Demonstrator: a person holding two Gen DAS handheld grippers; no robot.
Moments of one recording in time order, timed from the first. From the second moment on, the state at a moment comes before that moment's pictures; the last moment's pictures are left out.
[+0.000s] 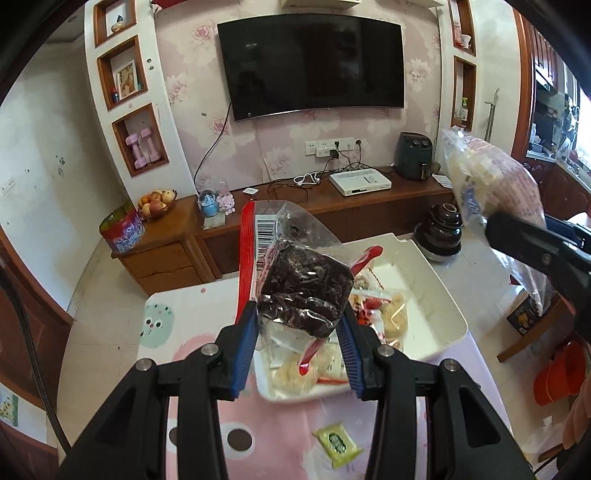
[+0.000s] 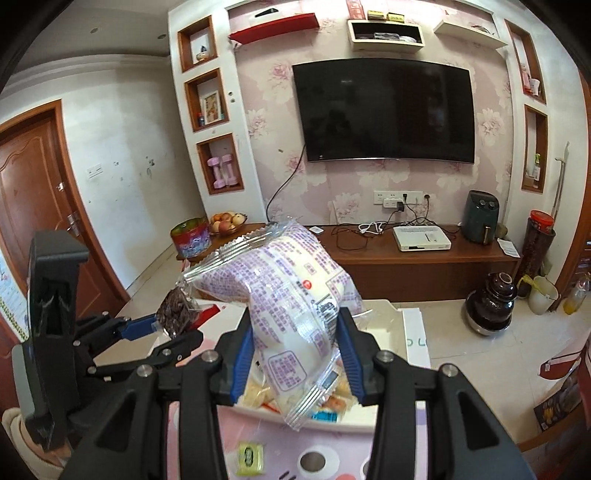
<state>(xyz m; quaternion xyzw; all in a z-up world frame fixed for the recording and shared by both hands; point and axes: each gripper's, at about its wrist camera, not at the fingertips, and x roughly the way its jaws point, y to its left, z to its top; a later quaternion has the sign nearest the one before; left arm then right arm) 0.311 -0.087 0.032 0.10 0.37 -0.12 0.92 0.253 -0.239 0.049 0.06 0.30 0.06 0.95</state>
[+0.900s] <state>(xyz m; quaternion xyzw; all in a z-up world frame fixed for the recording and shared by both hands) 0.399 -0.124 -0.054 0.14 0.41 -0.10 0.90 0.350 -0.250 -0.043 0.08 0.43 0.01 0.90</state>
